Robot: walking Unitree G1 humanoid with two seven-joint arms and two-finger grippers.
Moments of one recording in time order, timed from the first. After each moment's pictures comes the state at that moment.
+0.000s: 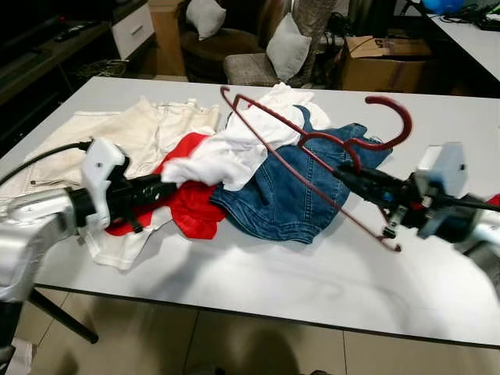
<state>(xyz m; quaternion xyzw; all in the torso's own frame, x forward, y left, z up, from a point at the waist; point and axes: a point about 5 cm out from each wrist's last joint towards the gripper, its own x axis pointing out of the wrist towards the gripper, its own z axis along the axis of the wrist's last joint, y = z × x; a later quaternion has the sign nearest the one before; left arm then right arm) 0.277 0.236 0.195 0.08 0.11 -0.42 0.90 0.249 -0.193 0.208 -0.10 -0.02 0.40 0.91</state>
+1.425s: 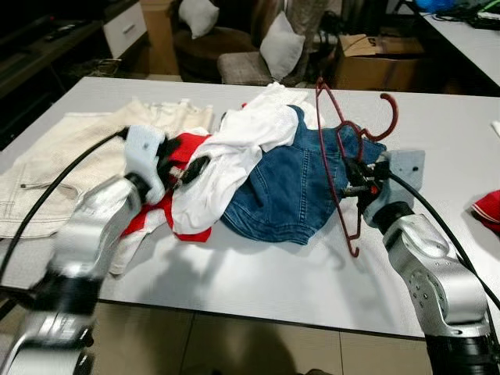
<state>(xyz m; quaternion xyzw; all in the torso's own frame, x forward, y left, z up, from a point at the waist) 0.337 0.185 0.178 0.06 0.01 -0.26 0.96 0.287 -0.167 0.163 0.01 0.03 0.10 0.99</state>
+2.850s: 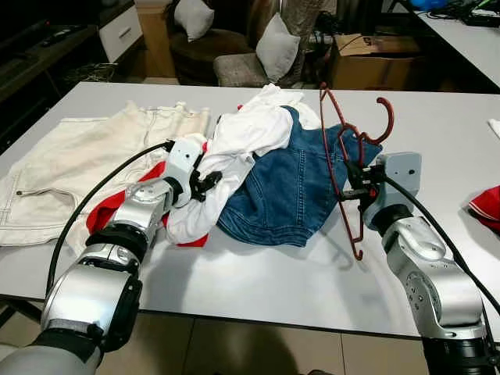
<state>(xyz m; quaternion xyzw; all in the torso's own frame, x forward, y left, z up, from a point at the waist) 0.377 0.168 0.119 0.10 0.14 -0.26 0.95 0.286 -0.169 0.158 -0.01 0.03 0.07 1.00</state>
